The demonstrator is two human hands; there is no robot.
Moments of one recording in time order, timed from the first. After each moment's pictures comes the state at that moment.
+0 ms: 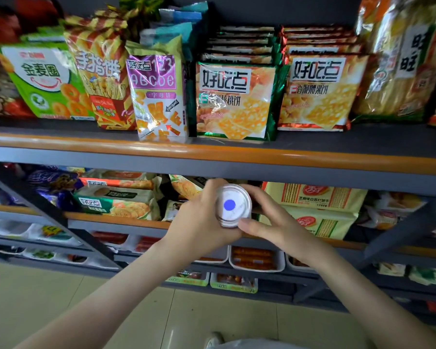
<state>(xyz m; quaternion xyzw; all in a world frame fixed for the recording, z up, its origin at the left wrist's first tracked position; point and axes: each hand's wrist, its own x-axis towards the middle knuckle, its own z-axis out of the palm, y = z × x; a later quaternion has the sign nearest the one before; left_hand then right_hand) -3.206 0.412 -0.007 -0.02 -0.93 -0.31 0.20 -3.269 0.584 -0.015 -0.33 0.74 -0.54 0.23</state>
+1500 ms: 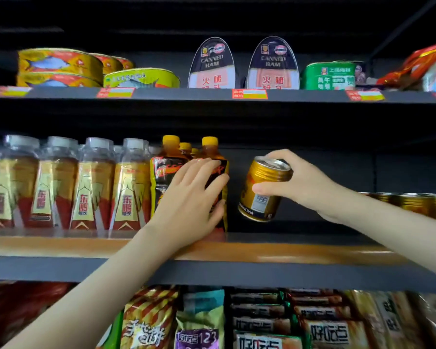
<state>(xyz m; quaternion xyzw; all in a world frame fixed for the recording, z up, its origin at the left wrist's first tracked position) -3.302 0.282 0.349 -0.15 -0.79 0.15 0.57 -3.343 0.505 0.392 -0.36 0.79 -0.46 -0.21</state>
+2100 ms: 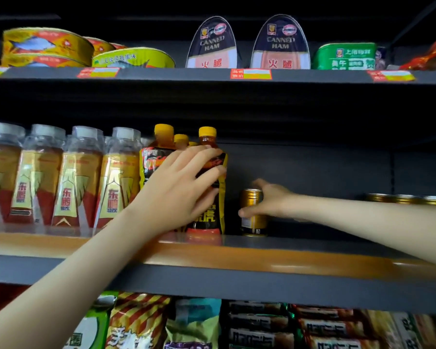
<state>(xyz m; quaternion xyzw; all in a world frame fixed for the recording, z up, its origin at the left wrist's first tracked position) -3.322 0.264 0.364 -0.20 -0.75 0.24 0.58 -3.458 0.465 0.374 -0.29 0.91 -0.25 -0.14</state>
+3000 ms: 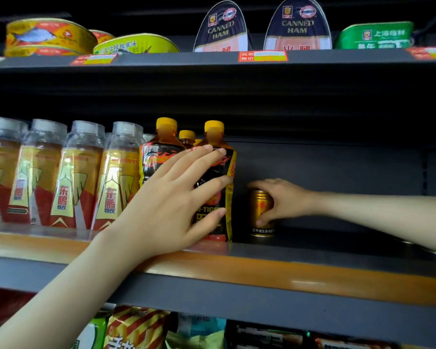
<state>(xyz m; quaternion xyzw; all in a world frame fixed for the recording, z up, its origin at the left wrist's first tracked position) -3.309 0.265 0.349 -0.17 -0.79 0.21 0.55 -3.515 0.465 0.389 -0.44 0.86 -0.03 -0.25</state>
